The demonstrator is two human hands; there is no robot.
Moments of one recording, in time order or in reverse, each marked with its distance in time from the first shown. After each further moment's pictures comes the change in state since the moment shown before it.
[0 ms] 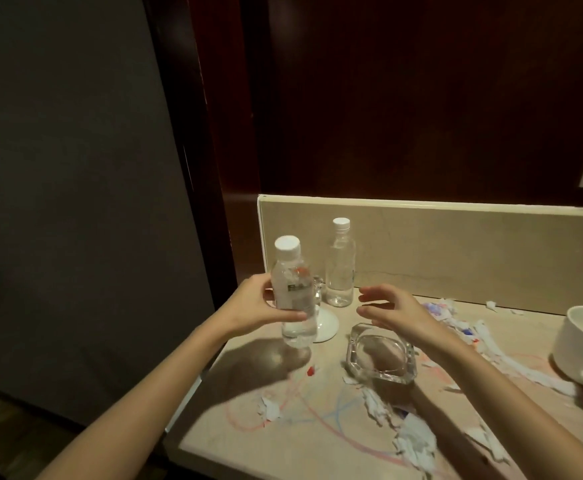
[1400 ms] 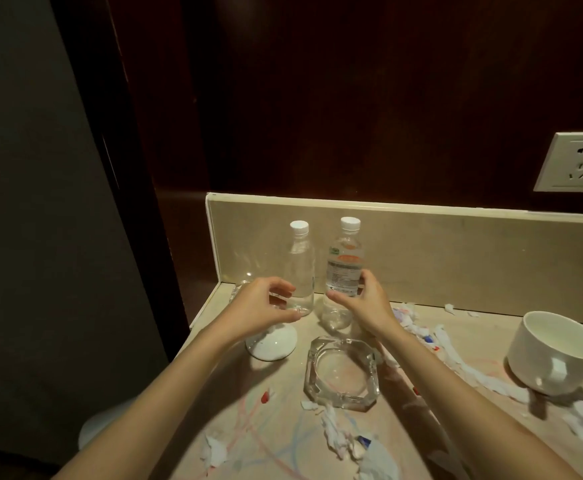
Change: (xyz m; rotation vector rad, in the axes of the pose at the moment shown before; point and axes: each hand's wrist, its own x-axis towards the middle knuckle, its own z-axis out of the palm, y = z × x) left_hand 0.072 0.006 0.058 0.085 -0.005 -0.082; right_hand 0.067 0.040 -0.014 -0.070 0.362 0.021
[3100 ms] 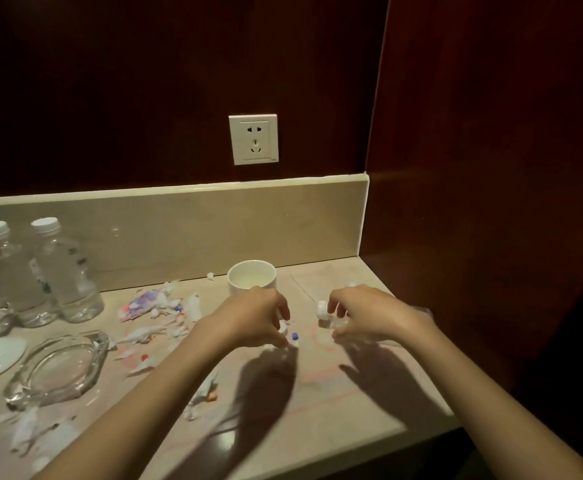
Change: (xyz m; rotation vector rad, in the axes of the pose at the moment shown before) left_hand -0.026 0.254 0.285 0.601 -0.504 0.370; right_hand -0.172 0.073 -0.368 -0.932 -0.280 0.183
